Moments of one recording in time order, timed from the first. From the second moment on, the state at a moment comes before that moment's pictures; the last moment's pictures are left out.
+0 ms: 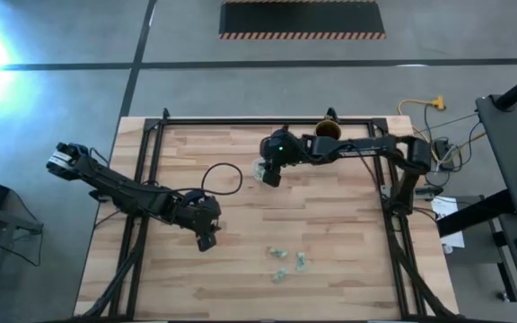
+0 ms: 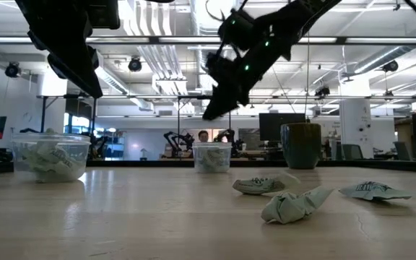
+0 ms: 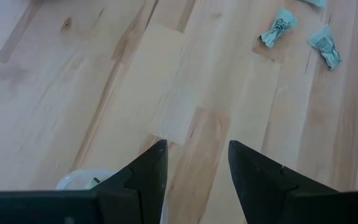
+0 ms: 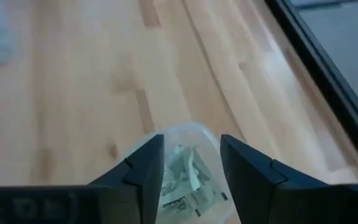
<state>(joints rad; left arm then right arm) -0.38 1.25 0.88 -0.61 -0.24 -0.70 -0.26 1.82 1.24 -0.19 0.06 -0.02</state>
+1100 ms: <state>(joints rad) -0.32 1.53 0.92 0.20 -0.19 -0.28 -0.01 0.96 0.52 -0.22 -0.17 0.18</state>
